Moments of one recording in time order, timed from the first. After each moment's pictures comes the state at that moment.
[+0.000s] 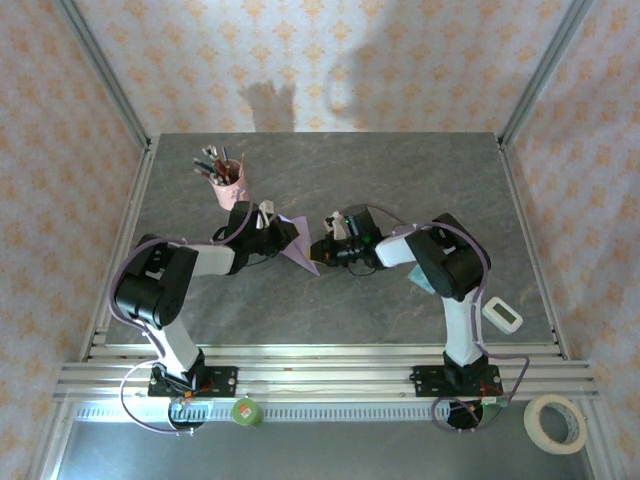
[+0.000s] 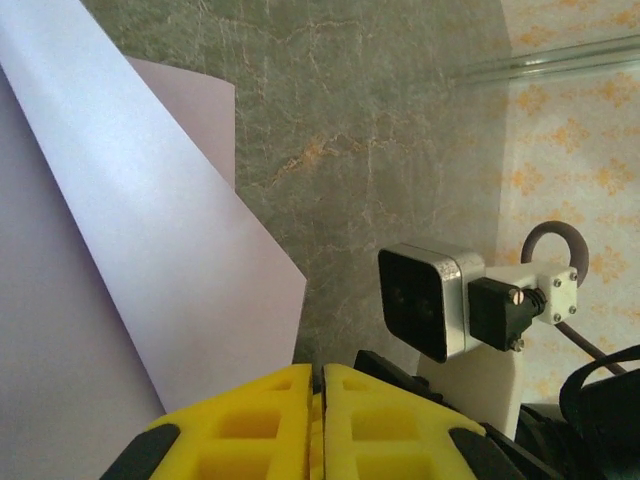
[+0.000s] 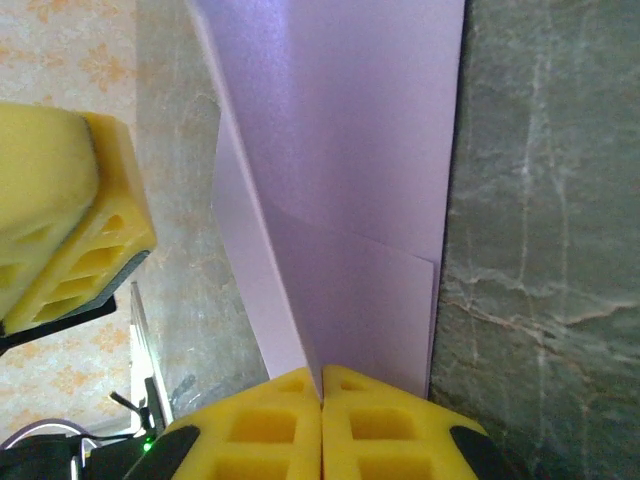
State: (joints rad) left arm -0.29 1.74 0.72 0.42 0.53 -1.02; right arm 0.57 2.04 0.96 0.38 -0.77 0.80
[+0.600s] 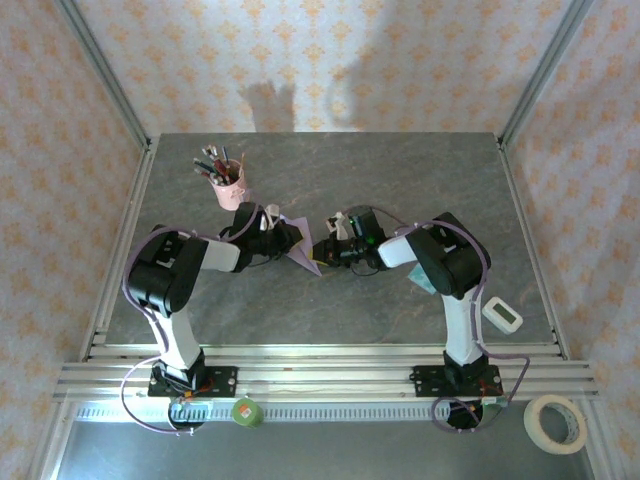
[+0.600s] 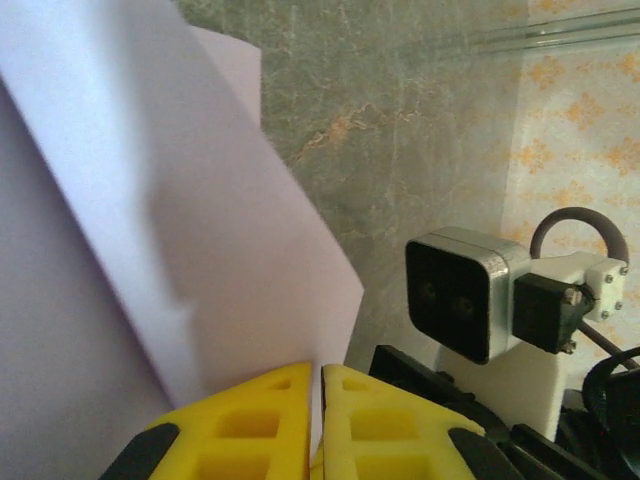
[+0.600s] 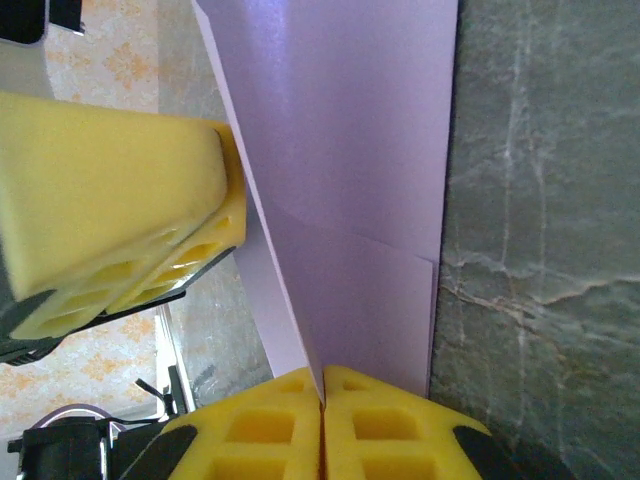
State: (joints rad) left arm -0.29 1.83 0.75 0.45 0.60 -1.03; right arm 0.55 2.05 0.94 0.43 -0.82 0.83
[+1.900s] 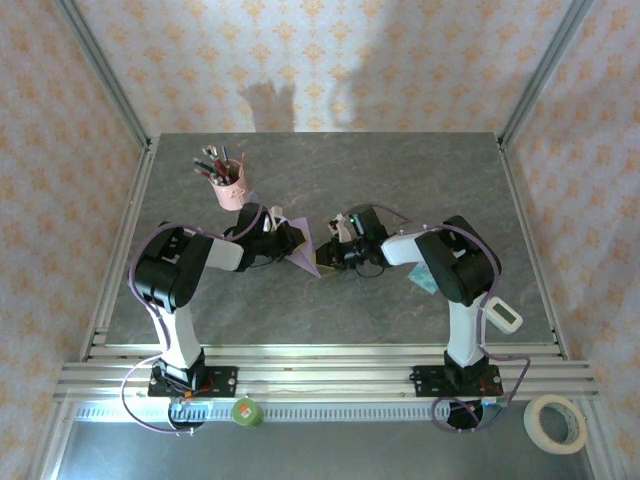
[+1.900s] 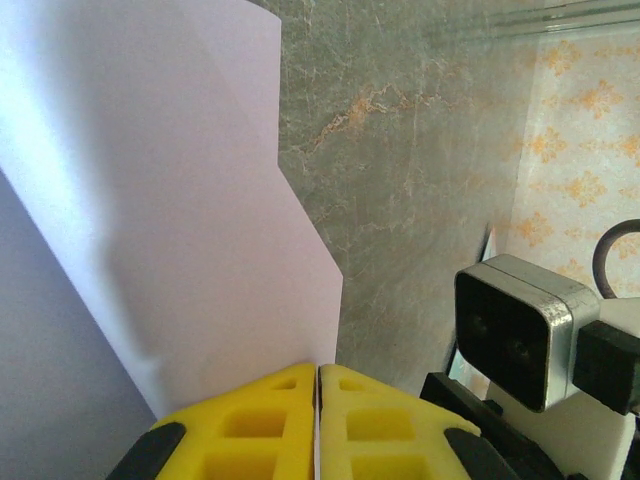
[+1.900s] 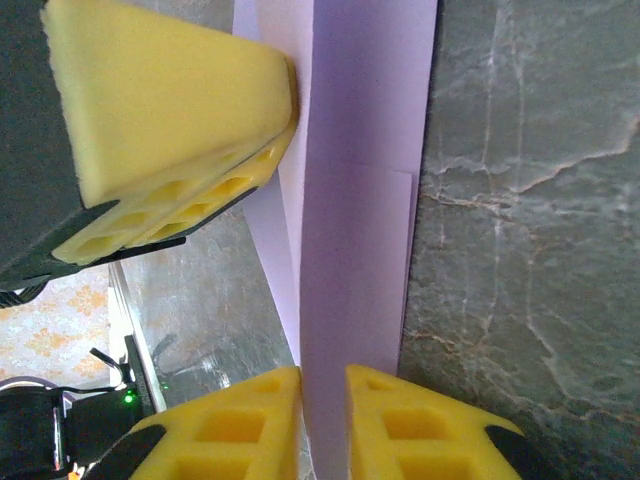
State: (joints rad) left arm -0.30 1.87 0.77 0.45 0.60 -1.03; right arm 0.55 1.97 0.94 0.20 -0.78 0.66
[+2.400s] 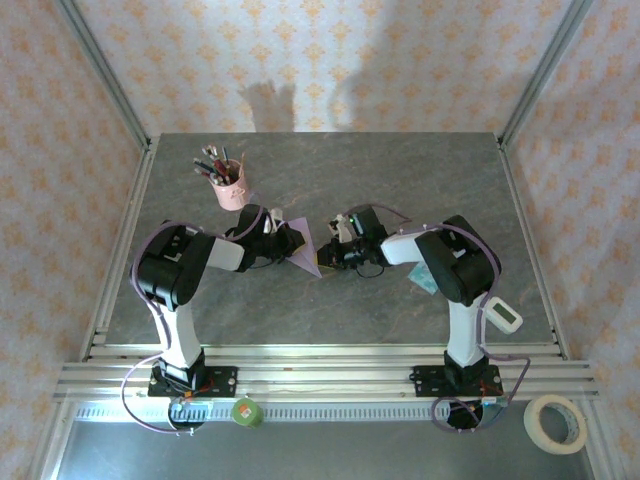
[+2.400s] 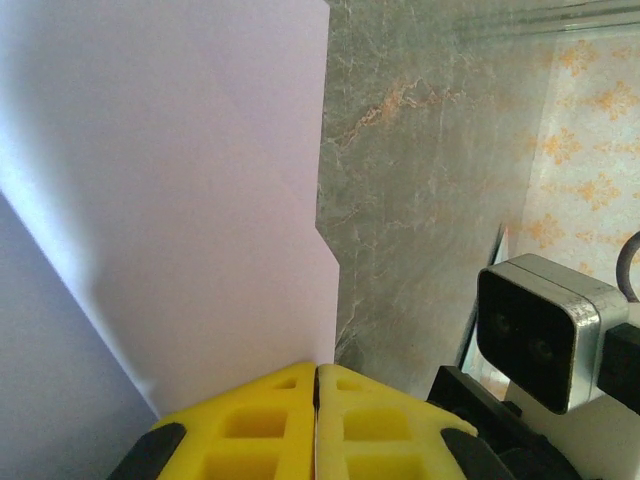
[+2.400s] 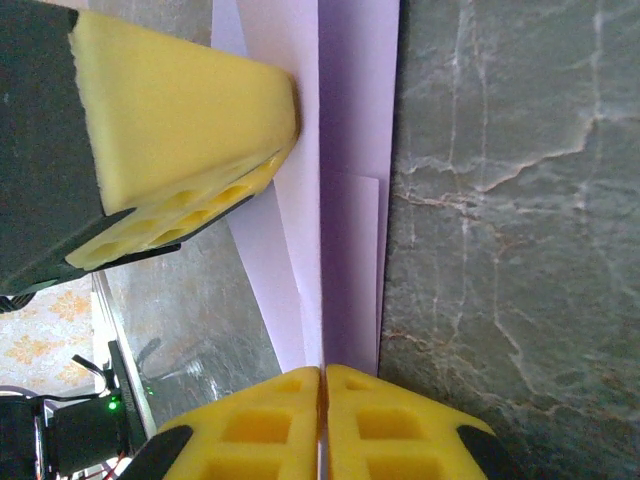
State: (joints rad) left arm -0.30 1.89 0.77 0.44 0.60 -1.04; right arm 0.55 1.97 0.95 0.16 -0.75 0.65
